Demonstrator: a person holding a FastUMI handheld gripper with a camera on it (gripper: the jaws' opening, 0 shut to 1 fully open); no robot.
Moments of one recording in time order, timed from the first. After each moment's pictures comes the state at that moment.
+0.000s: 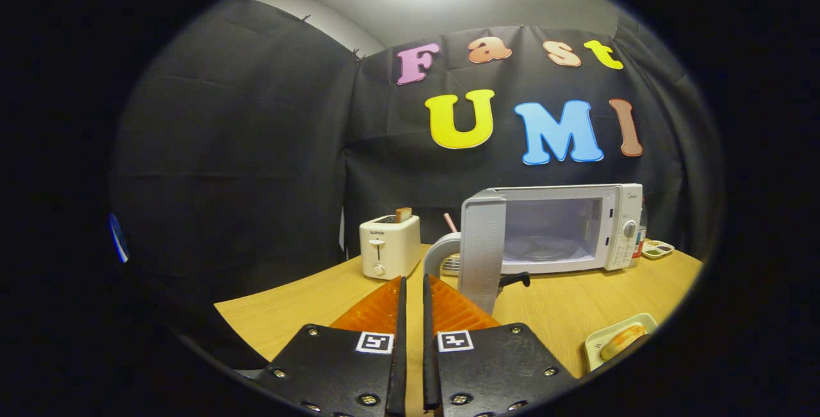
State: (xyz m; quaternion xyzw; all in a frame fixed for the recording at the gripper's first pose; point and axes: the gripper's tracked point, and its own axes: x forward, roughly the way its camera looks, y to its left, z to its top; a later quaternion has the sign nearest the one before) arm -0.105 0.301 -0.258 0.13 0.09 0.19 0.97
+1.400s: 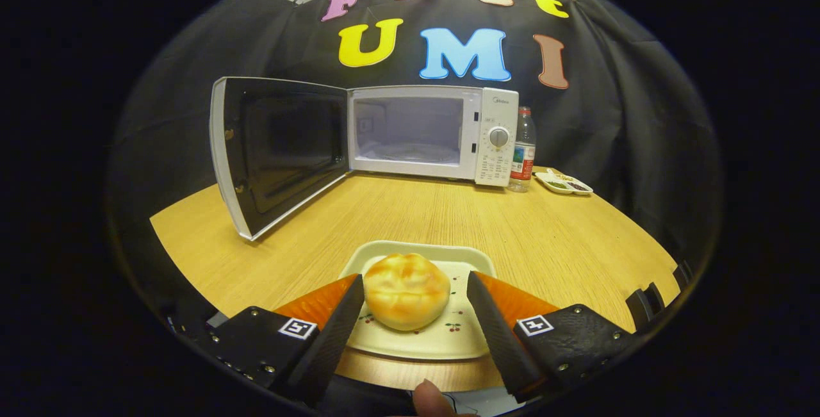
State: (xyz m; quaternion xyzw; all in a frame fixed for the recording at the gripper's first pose) arm -0.160 0.037 -0.447 0.08 0.30 0.08 0.95
